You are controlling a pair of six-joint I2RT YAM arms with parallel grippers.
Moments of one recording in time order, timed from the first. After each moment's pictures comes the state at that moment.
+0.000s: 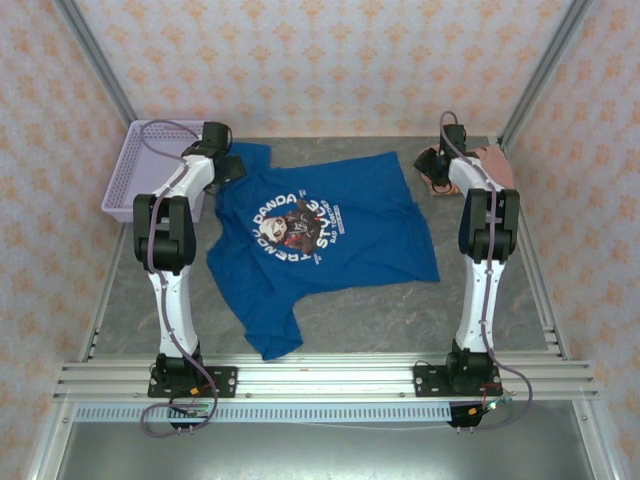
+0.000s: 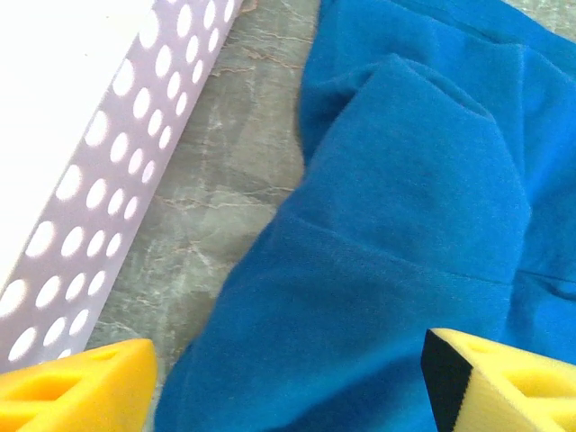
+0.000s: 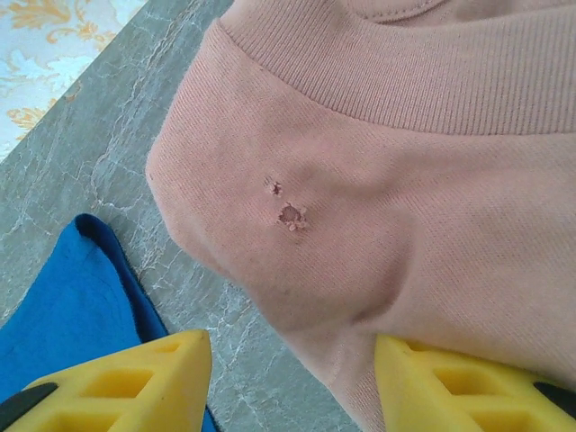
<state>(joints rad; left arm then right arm) 0.02 2.20 1.81 -0.61 -0.15 -0.41 -0.04 2.35 1.90 -0.45 -0.13 0.60</state>
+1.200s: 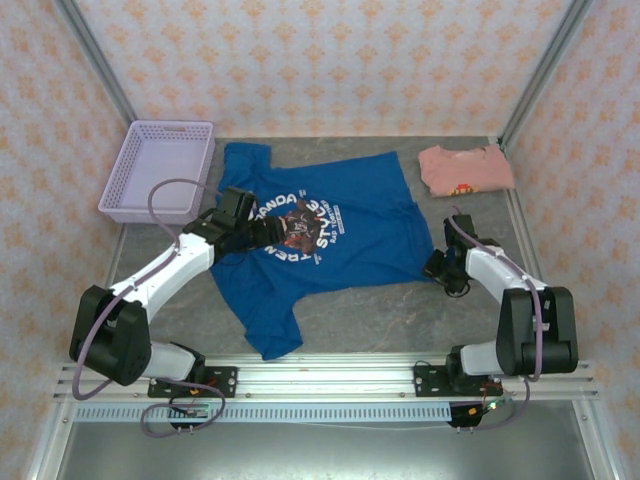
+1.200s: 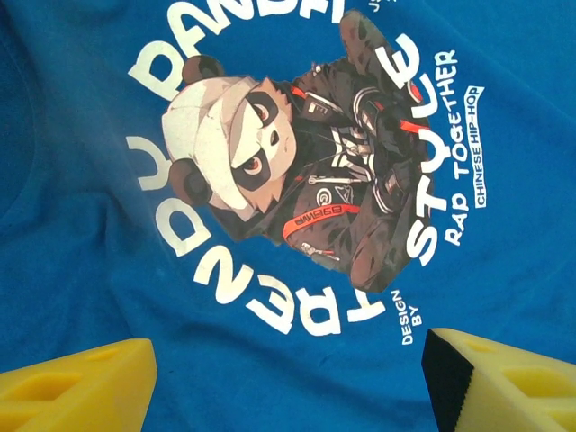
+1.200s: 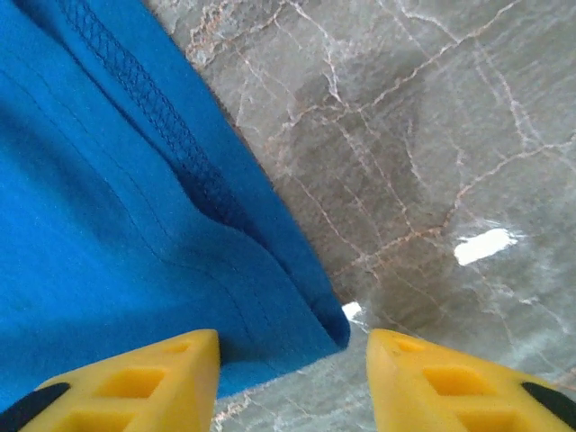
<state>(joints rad) -0.33 1.37 0.94 -0.50 0.05 -0.62 0.02 1.38 0.70 -0.64 -0.09 0.61</state>
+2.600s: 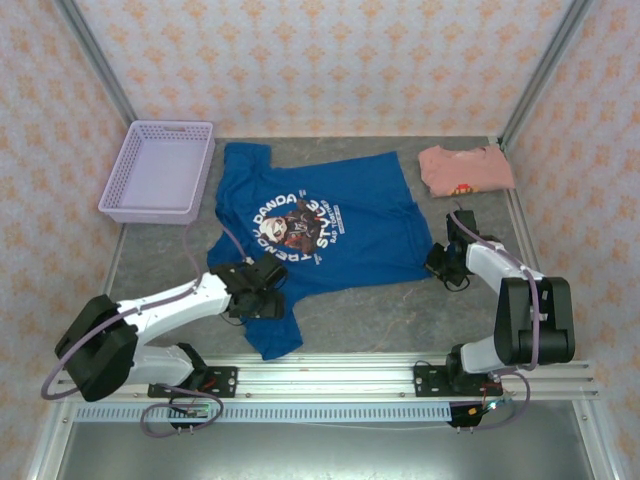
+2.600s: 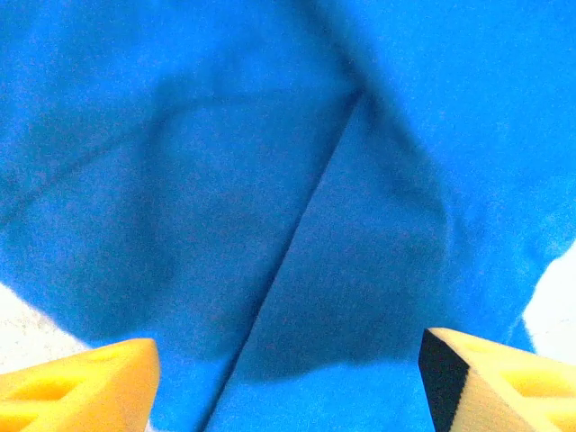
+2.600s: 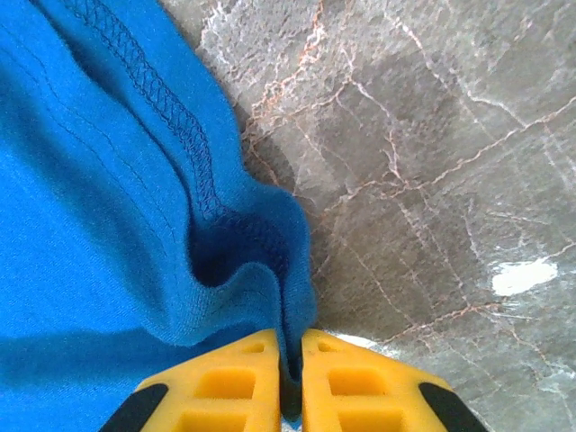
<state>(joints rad) -0.71 1.29 0.69 -0.78 -0.13 -0.75 -0.01 1.43 0.72 -0.57 -0.14 0.59</state>
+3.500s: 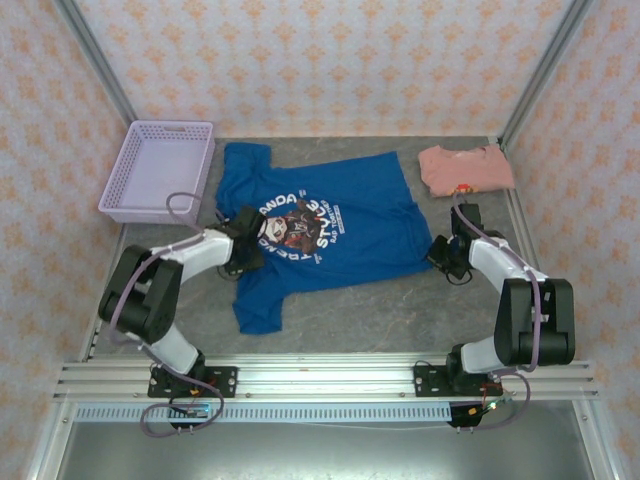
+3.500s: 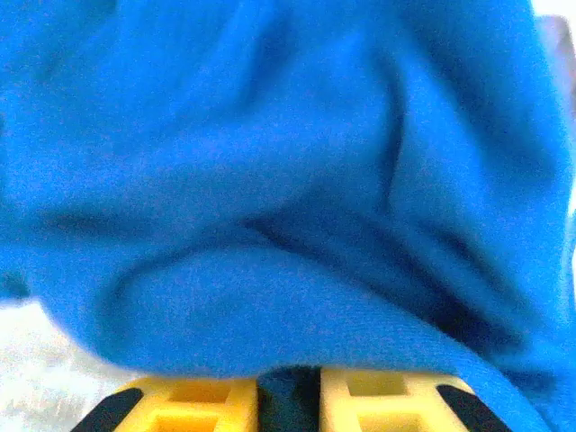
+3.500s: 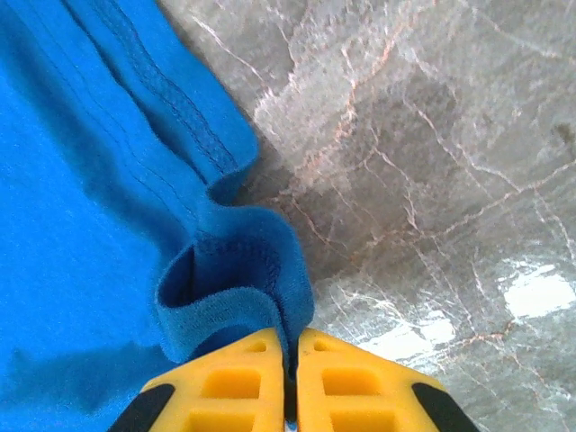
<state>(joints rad) -0.30 1.67 0.91 -0.55 -0.16 -0.62 -0.03 1.42 0.77 -0.57 -0.15 0.59</state>
